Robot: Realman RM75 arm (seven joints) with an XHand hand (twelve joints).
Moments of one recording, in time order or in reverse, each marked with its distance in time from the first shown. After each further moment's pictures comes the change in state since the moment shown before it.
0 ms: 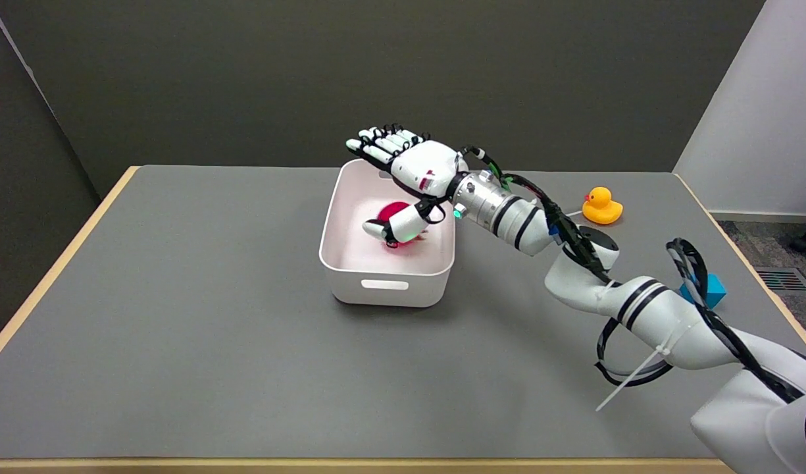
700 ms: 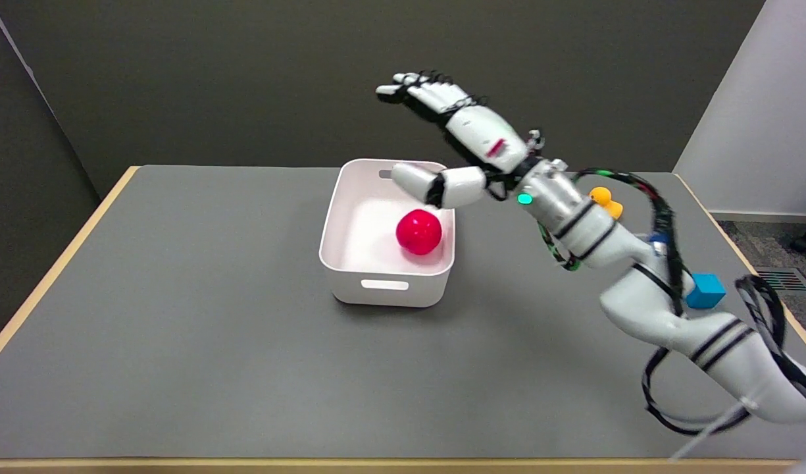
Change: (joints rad) arm -0.296 0.140 0.203 0.360 0.466 0.181 -0.005
